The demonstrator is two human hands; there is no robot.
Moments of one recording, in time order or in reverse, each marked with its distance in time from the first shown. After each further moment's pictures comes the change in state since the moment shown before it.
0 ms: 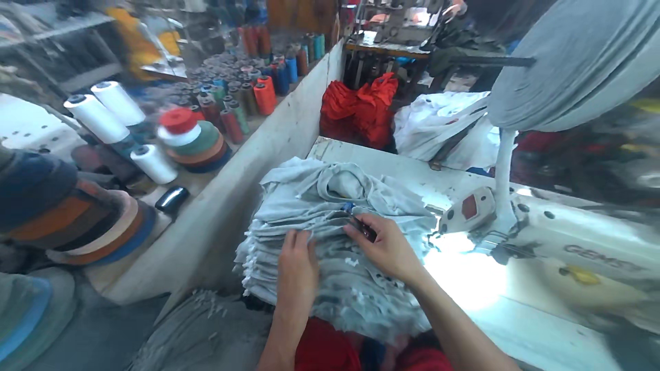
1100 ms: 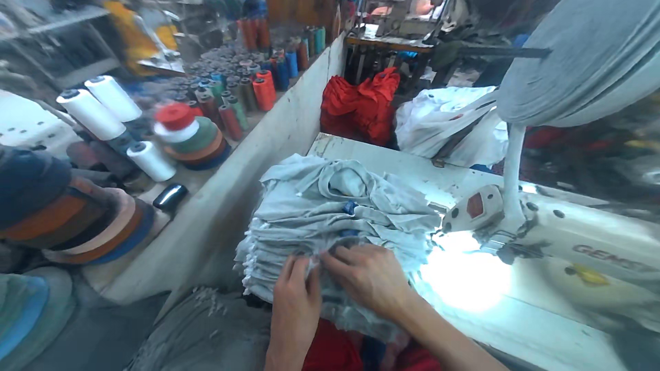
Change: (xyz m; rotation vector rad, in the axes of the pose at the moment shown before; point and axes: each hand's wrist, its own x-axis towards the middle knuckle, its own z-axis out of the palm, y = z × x) left_hand -0.045 -0.005 -0.014 -0.076 0.091 0.040; right_hand -0.034 -0.021 0.037 -0.701 -0.004 -0.556
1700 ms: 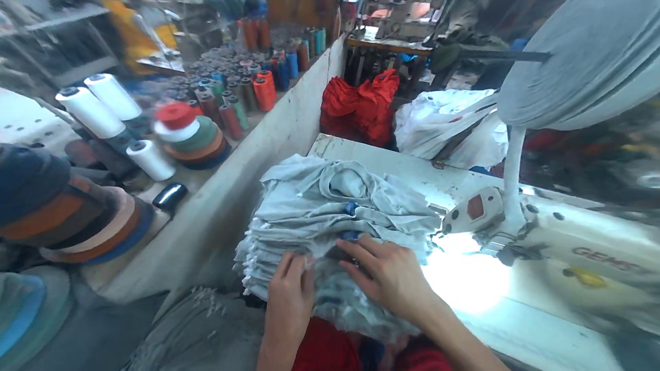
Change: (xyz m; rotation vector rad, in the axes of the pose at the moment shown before) left_hand 0.005 -0.016 -0.001 -0.006 -0.026 0.050; right_hand -0.010 0.013 -0.017 0.036 0.011 0.170
